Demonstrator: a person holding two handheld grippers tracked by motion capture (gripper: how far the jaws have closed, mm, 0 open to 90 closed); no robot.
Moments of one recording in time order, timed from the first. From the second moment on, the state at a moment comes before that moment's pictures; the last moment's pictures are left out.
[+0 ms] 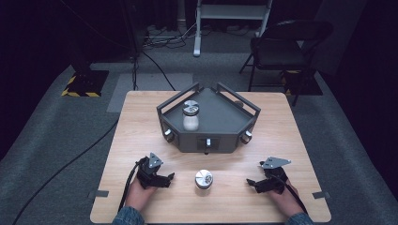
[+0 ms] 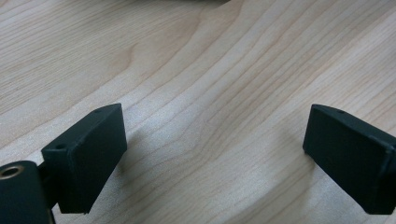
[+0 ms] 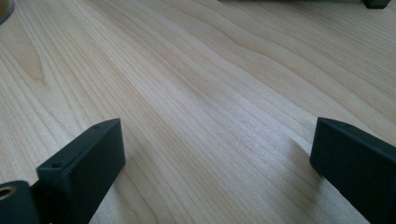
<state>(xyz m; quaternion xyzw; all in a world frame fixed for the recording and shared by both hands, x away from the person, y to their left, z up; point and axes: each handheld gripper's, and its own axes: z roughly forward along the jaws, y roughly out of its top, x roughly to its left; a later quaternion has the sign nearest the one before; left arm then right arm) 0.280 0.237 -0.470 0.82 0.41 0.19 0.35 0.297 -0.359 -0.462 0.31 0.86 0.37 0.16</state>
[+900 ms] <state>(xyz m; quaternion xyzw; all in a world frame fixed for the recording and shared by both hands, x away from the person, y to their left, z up) 0.280 0.237 -0.470 0.82 0.41 0.19 0.35 0.288 -0.350 -0.463 0.32 0.84 0.39 0.17</state>
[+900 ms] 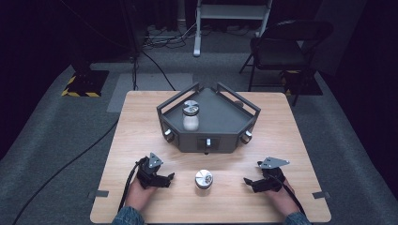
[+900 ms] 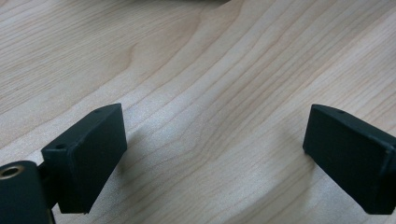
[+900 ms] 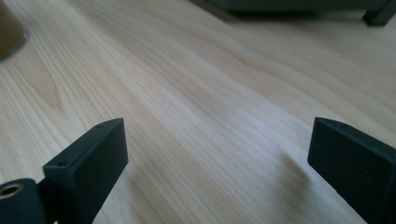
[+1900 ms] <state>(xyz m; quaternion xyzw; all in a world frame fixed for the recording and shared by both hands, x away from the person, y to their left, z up) 0.280 0.237 -0.470 0.82 0.41 0.19 0.35 0.245 -0.346 -0.445 0.25 0.78 0.51 0.26</state>
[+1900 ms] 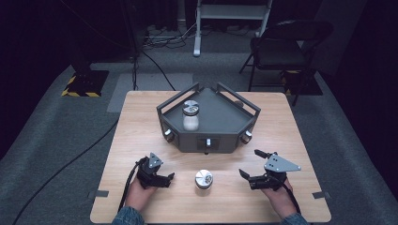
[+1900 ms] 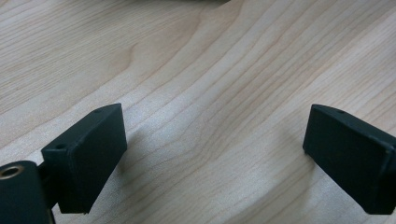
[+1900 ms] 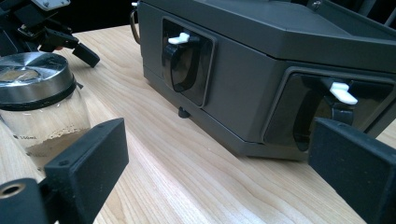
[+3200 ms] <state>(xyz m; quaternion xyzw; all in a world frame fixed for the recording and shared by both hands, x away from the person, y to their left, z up) 0.280 0.236 -0.470 0.82 0.41 0.19 0.35 0.252 -0.269 -0.448 0.14 0.79 0.57 0.15</state>
